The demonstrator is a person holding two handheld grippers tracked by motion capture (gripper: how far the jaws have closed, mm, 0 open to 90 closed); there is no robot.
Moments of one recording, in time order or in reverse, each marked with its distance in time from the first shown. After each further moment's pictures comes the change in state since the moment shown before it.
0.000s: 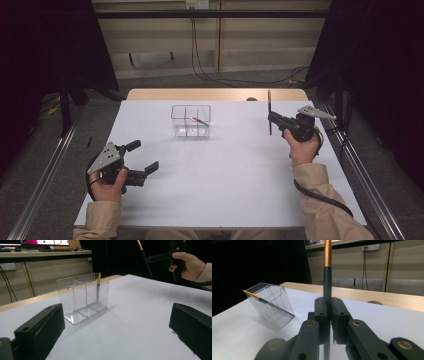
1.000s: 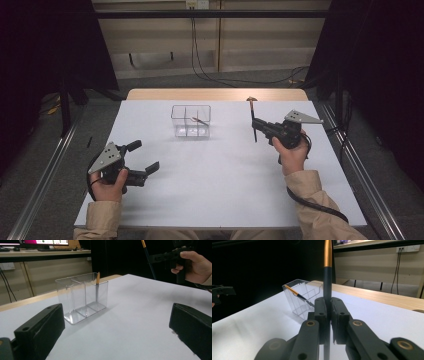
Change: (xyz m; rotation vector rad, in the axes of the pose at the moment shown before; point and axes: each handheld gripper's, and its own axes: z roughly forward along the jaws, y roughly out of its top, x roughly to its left) left arm -0.001 0.000 0.001 0.000 -0.006 -0.005; right arm 0.042 -0.005 0.009 0.001 0.193 -0.047
